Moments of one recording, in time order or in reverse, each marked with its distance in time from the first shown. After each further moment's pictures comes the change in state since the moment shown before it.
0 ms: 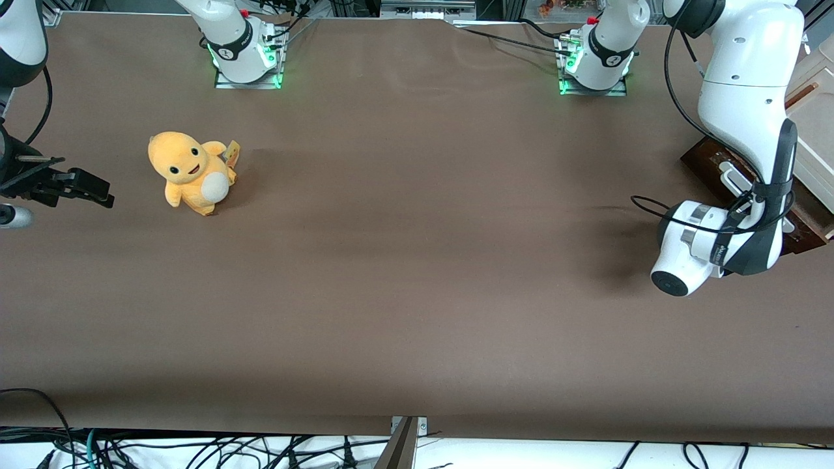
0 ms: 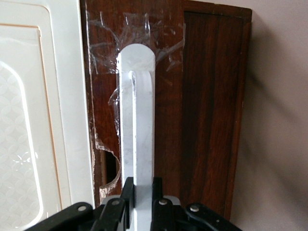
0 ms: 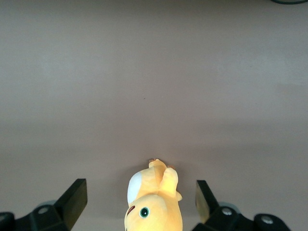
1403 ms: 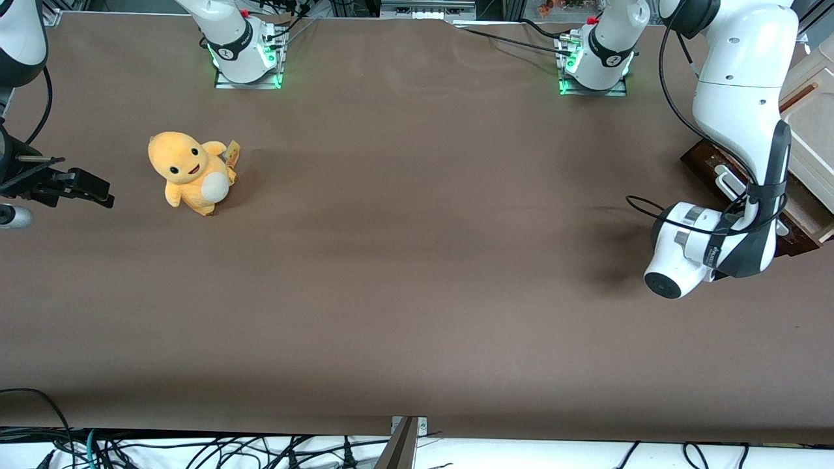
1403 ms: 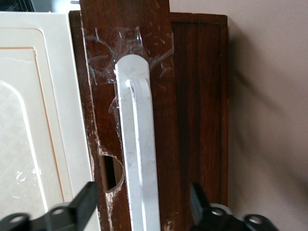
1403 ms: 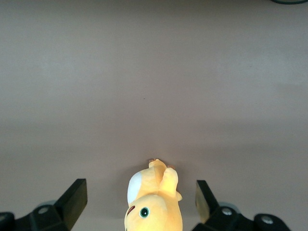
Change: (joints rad) arm -0.014 0.005 -0.007 0.032 -0.001 0.004 0.094
